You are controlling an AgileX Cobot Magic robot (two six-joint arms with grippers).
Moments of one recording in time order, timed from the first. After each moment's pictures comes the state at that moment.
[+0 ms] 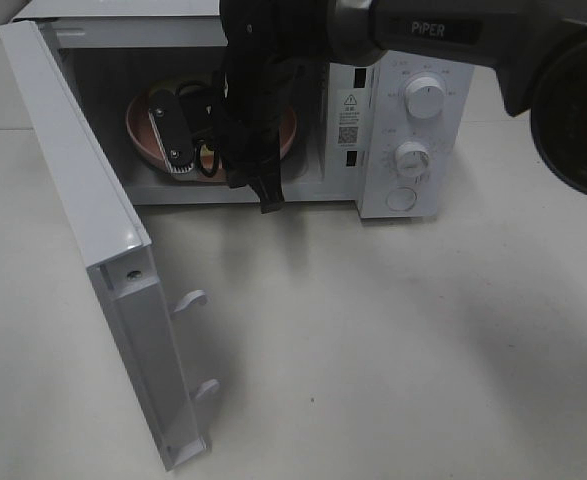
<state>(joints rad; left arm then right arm) -0.02 0.00 -0.50 -0.09 1.04 0.07 0.68 2.35 -2.03 -0.10 0.84 -1.24</state>
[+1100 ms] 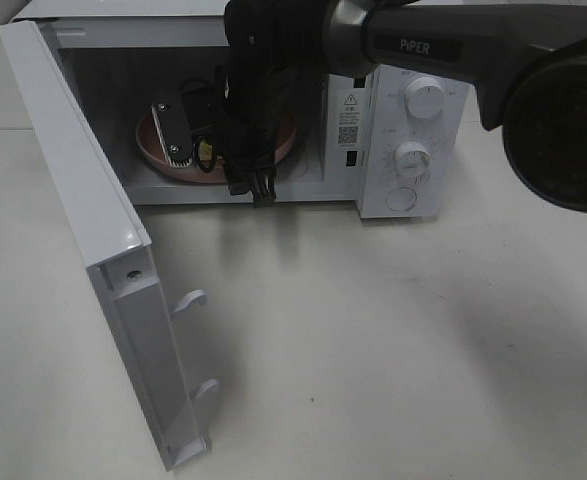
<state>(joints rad) -0.02 0.00 -0.50 -0.09 1.04 0.07 0.66 2.41 -2.09 -0.10 0.78 -1.22</state>
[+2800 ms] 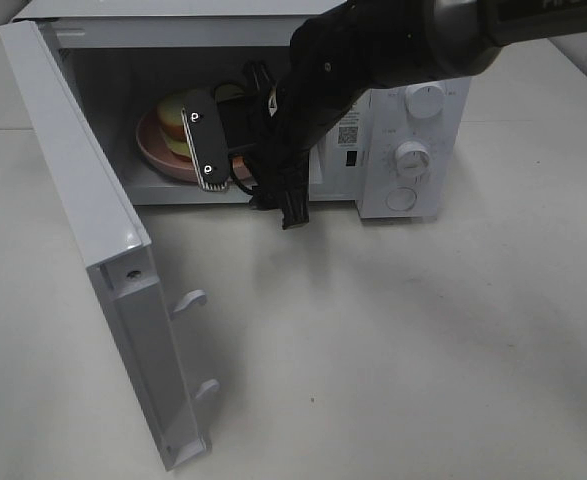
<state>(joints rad) -0.02 0.00 -0.50 -0.09 1.04 0.07 0.66 2.07 -1.49 -0.14 0.35 -1.16</state>
